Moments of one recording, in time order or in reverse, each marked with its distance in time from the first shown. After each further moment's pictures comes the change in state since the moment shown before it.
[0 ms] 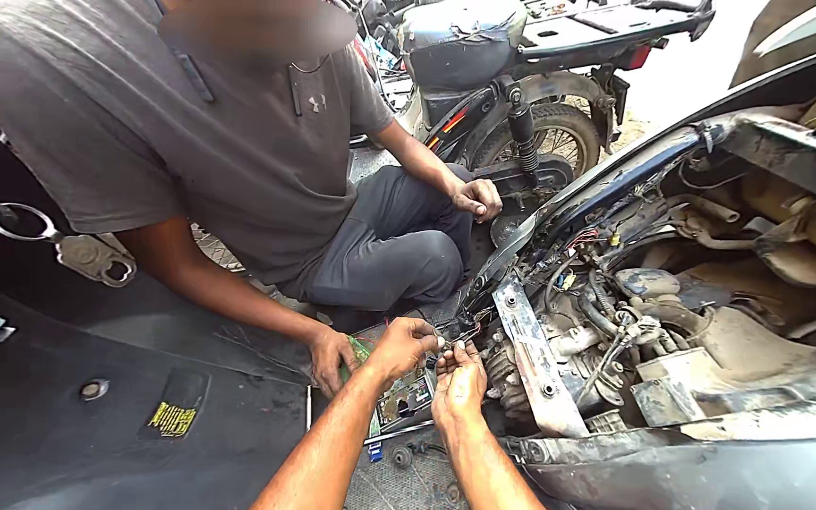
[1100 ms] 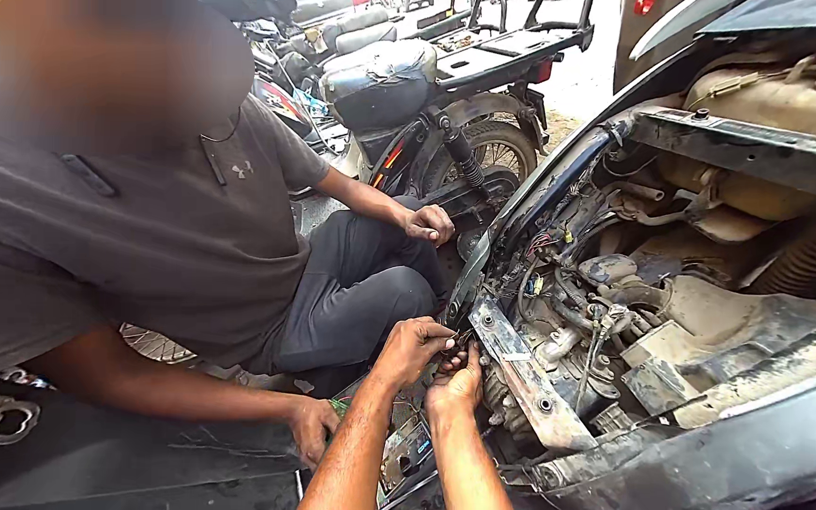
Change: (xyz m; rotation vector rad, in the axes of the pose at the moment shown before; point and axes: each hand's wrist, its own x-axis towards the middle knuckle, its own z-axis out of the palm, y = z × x) left_hand 0.061 0.043 -0.002 0.500 -0.050 0.609; right_hand 0.046 -0.006 0.048 0.577 0.269 -0.075
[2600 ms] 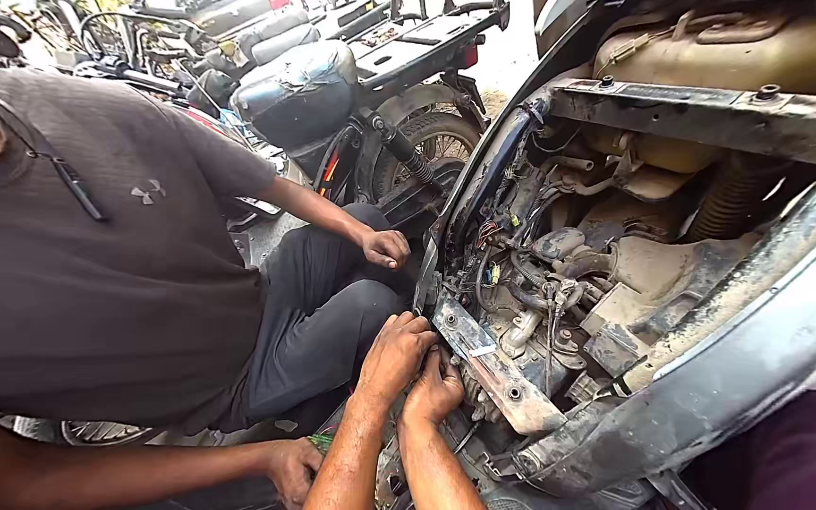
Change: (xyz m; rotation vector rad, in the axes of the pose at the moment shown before) left_hand 0.028 0.005 0.025 0.671 -0.011 0.484; right_hand -0.002 0.021 -0.004 -0.392 0.104 -0.492
